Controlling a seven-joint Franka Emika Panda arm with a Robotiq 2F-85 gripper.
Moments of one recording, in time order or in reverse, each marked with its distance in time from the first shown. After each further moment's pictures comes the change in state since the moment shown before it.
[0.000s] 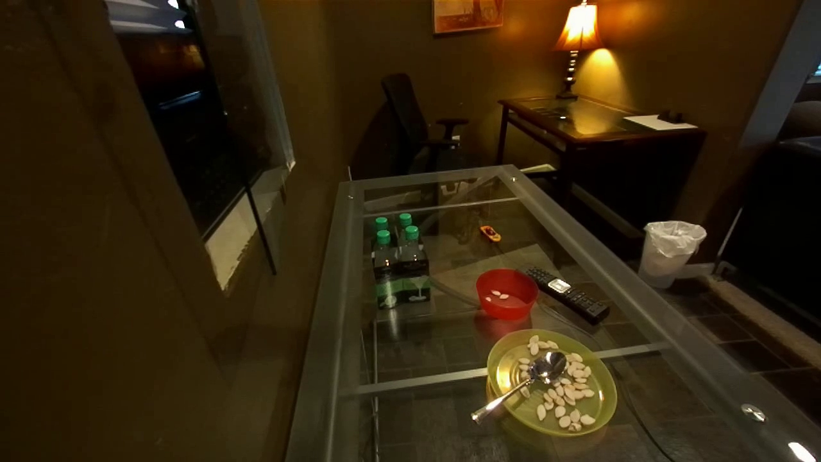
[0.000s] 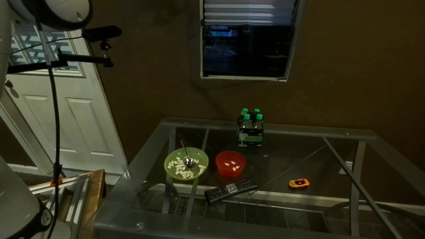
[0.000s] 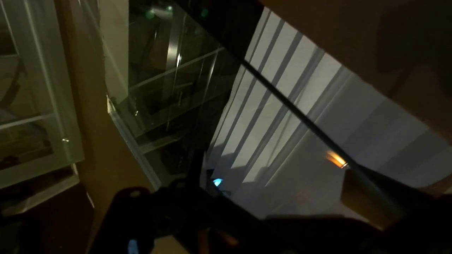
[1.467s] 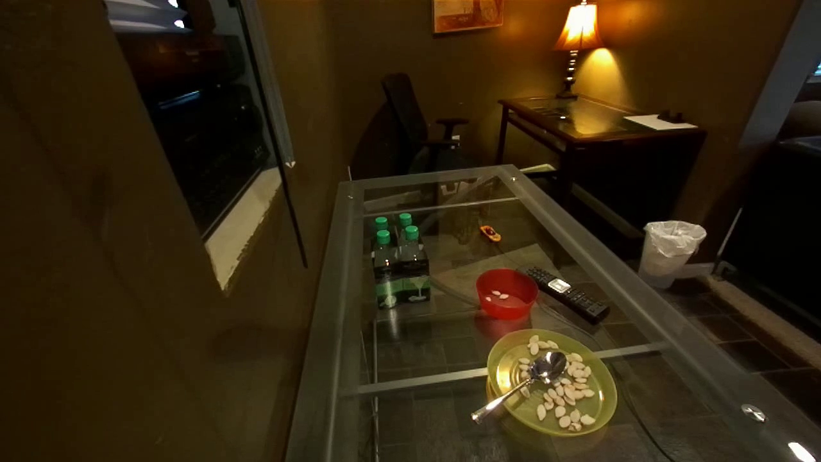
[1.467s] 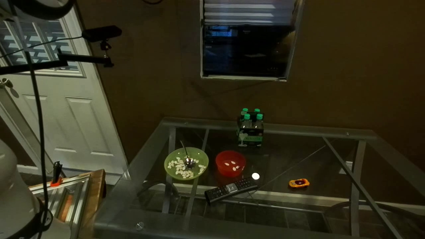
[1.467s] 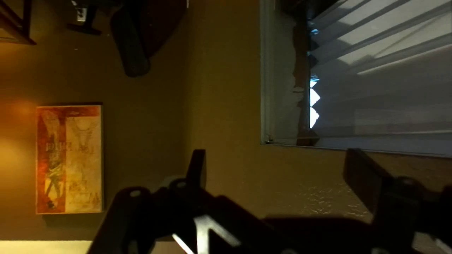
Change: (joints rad) arm 0.250 -0.050 -0.260 0.008 -0.639 -0.160 -0.188
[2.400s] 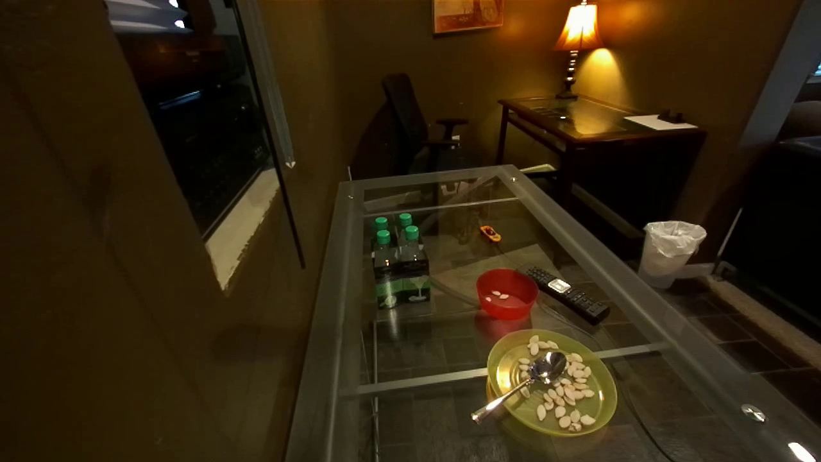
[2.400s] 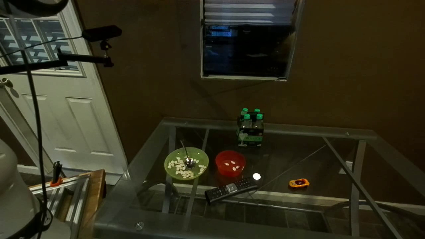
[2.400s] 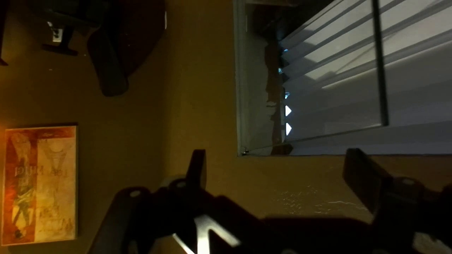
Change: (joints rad) arm 0.005 -0.032 0.055 -0.005 0.072 -0.016 -0.025
